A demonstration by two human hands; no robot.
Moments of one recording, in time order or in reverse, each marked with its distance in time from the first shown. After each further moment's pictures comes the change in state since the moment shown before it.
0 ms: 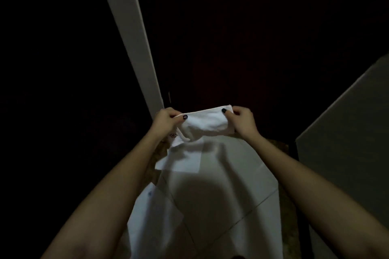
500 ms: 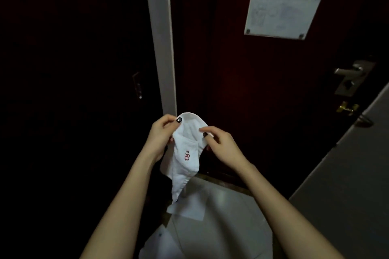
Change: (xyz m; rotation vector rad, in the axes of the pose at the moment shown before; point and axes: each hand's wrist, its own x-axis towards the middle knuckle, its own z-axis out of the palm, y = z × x) left_hand -0.141 0.328 -0.195 -0.491 0.181 0.125; right_hand -0.136 -0.363 -0.099 -0.088 -0.241 -0.493
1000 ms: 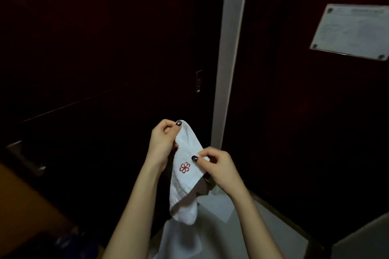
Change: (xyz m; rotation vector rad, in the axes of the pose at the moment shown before) left_hand -0.174 0.051 -0.020 0.031 0.535 0.067; right_hand -0.112 -0.080 0.040 0.387 -0.361 -0.081
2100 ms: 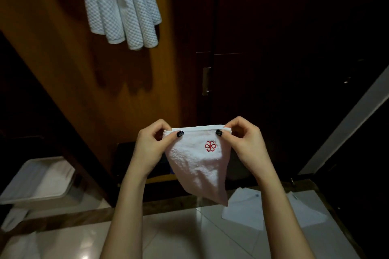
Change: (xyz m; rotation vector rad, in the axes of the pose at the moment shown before) left_hand -0.342 0.038 -0.282 0.427 0.542 0.194; right_hand -0.158 -0.114 0.214 0.106 -0.441 -0.233
